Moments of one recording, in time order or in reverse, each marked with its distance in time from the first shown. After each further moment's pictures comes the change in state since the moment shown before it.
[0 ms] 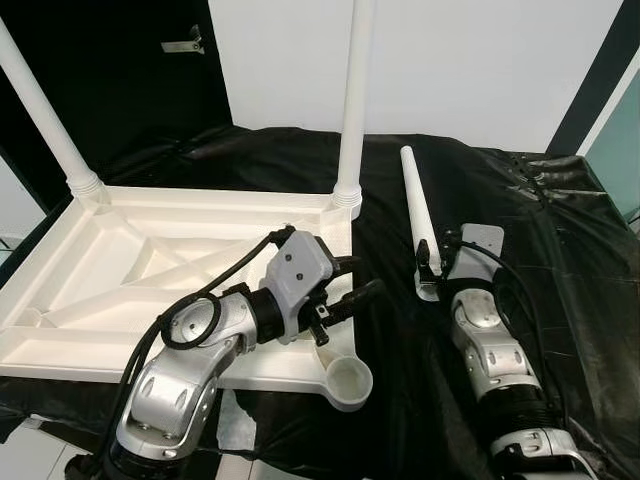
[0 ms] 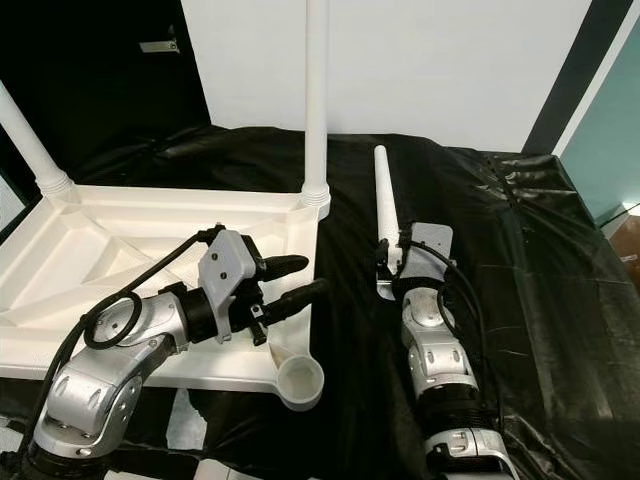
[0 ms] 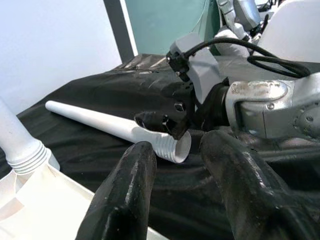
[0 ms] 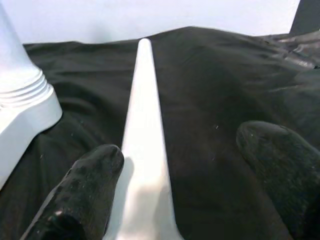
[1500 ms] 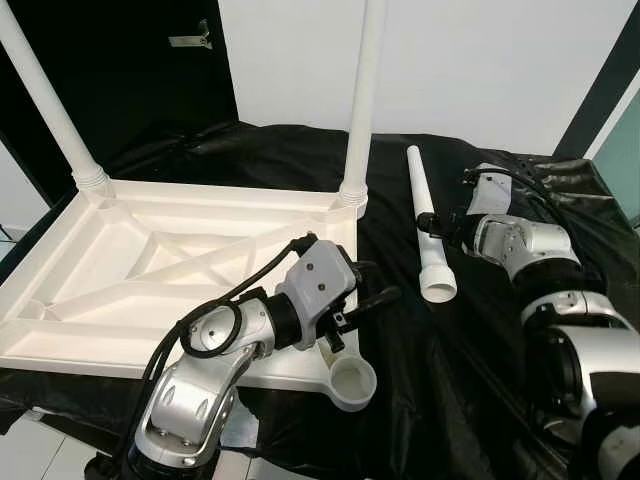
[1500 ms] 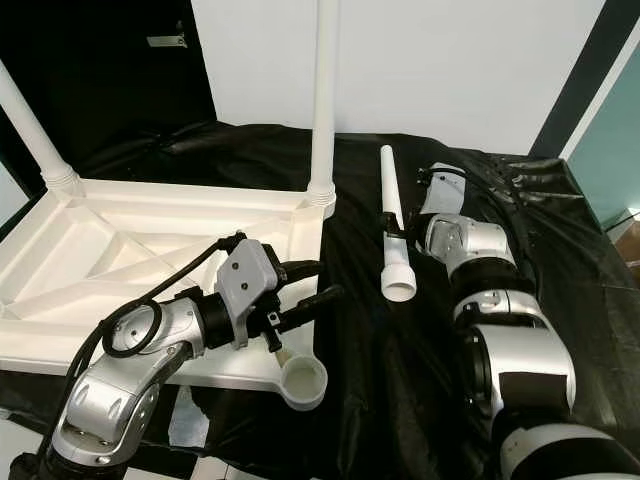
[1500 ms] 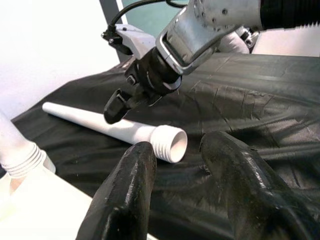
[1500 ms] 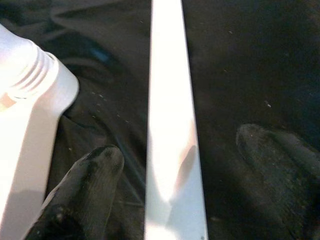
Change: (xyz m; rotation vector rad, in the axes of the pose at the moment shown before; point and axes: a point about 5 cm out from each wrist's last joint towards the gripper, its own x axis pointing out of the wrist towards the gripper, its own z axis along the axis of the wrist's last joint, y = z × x) left arm 0.009 -0.013 0.002 0.033 0.002 -0.014; right arm 0.069 -0.014 0.044 0.164 0.483 0.208
